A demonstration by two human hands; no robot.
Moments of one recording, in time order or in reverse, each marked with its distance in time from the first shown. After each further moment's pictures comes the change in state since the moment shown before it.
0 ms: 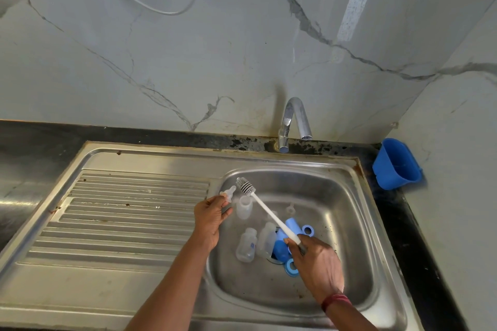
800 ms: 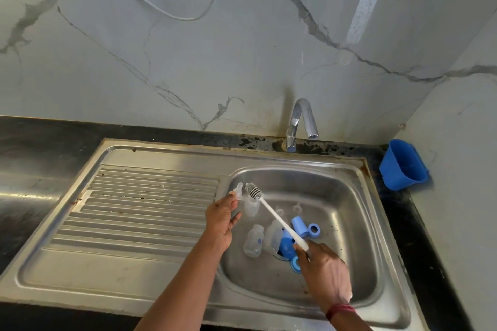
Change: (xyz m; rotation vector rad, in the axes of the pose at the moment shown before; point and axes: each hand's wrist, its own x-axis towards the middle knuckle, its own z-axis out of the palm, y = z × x) left_hand -0.028 0.002 0.000 -0.101 0.032 -0.130; right_hand -0.025 0.001 -0.003 -0.090 -0.009 0.000
